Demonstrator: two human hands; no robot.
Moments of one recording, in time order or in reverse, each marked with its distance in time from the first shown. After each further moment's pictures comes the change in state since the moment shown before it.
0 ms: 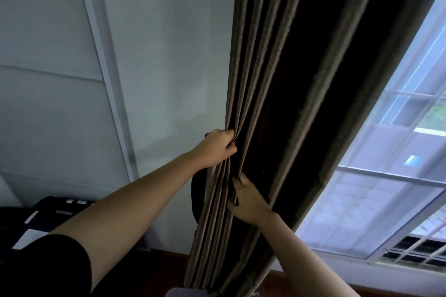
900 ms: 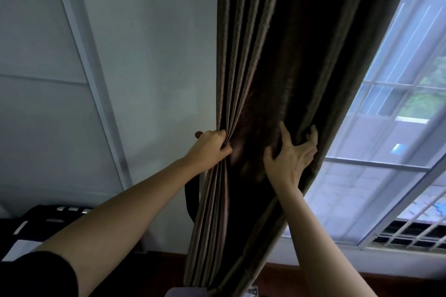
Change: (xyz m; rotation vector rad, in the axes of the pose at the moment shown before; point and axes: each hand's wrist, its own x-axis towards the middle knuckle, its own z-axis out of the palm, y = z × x) left_hand -0.008 0.017 0.008 0.054 0.142 0.027; right_hand -0.016 0.005 -0.088 0.035 0.930 0.433
